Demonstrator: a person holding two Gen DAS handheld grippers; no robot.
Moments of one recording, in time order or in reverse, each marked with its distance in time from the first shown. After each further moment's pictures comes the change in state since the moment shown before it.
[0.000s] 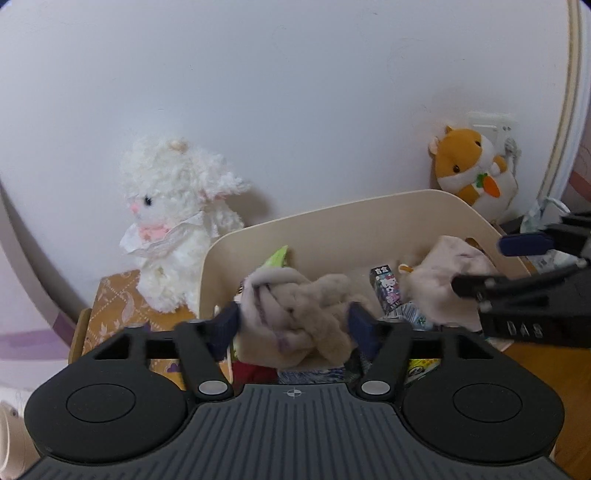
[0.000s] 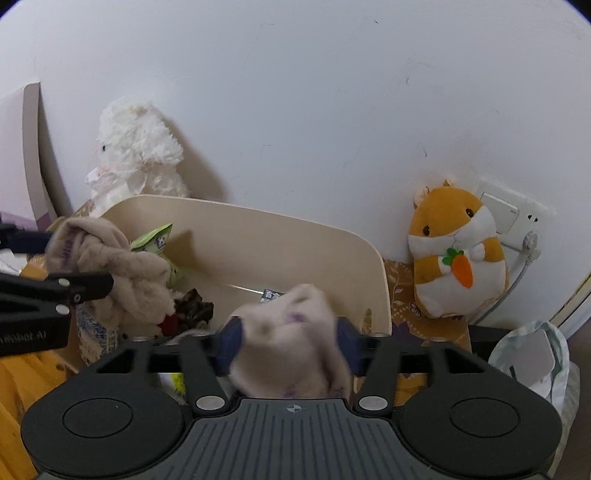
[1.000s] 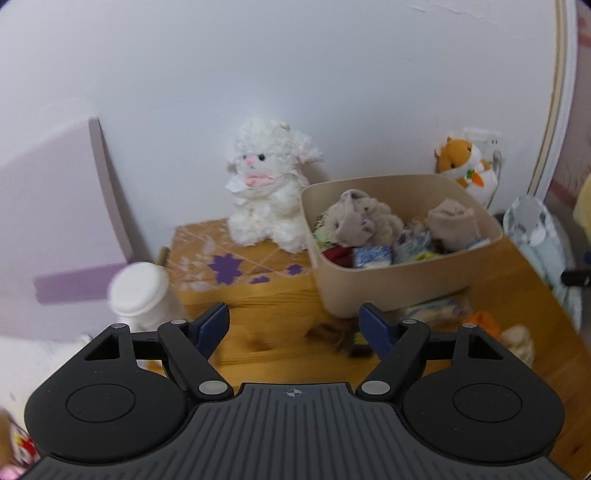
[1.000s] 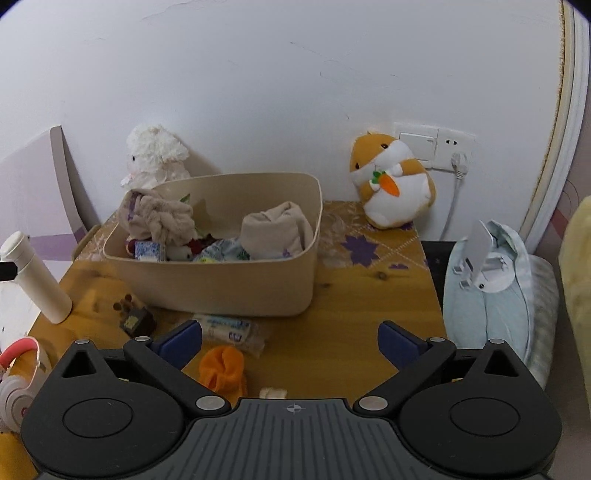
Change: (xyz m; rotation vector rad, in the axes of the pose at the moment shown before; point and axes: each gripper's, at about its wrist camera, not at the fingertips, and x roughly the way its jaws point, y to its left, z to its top) left arm -0.170 0.083 -0.092 -0.029 -0.035 0.020; right arm -0.149 -0.035 -0.115 0.192 -0.001 0.047
